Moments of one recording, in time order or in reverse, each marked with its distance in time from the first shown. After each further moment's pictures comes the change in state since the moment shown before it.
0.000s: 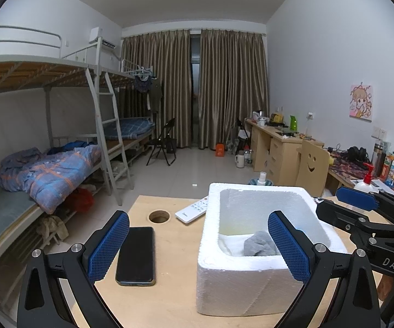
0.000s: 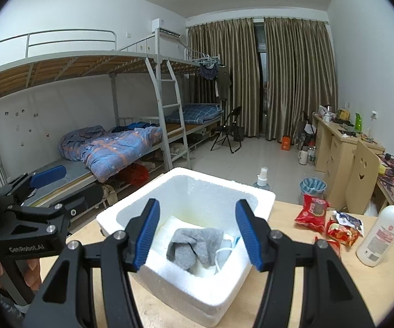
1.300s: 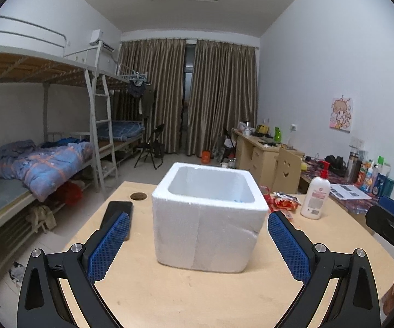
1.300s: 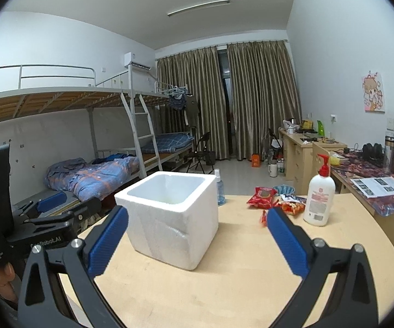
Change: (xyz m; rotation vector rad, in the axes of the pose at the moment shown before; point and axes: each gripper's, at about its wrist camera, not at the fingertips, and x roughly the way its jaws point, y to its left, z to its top) left arm -0.117 -0.048 -0.054 -0.056 -0.052 -0.070; right arm -0.151 -0.007 -0.064 0.104 -0.166 -0.144
